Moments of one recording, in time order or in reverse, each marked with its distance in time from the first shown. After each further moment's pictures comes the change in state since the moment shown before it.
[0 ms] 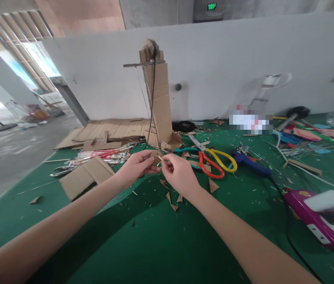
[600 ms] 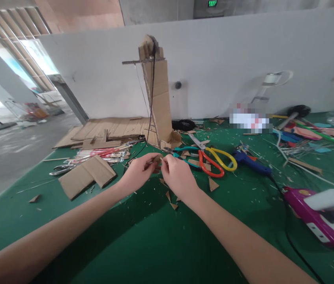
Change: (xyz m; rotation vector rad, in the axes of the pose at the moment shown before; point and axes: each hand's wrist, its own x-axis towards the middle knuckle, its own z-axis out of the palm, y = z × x) left_hand -0.004 -0.017 0.003 0.657 0.092 0.325; right_hand -0.002 -0.005 0.004 -0.007 -0.089 0.135
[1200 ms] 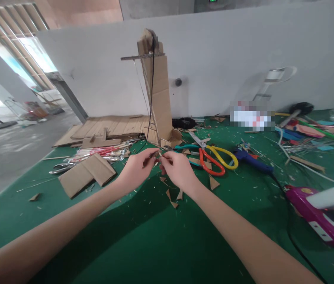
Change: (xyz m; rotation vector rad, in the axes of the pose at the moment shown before) left_hand -0.002 0.013 -0.005 0.222 0.101 0.040; right_hand 0.009 -0.001 -0.004 0.478 -0.166 0.226
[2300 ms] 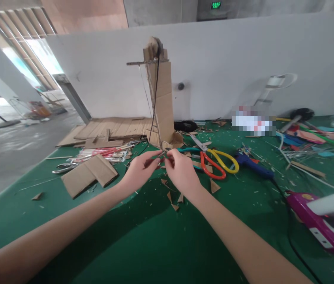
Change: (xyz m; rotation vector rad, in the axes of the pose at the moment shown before) left_hand 0.000 -0.002 0.006 -0.341 0.021 -0.098; right_hand 0.000 0.004 -0.002 -0.326 0.195 -0.192
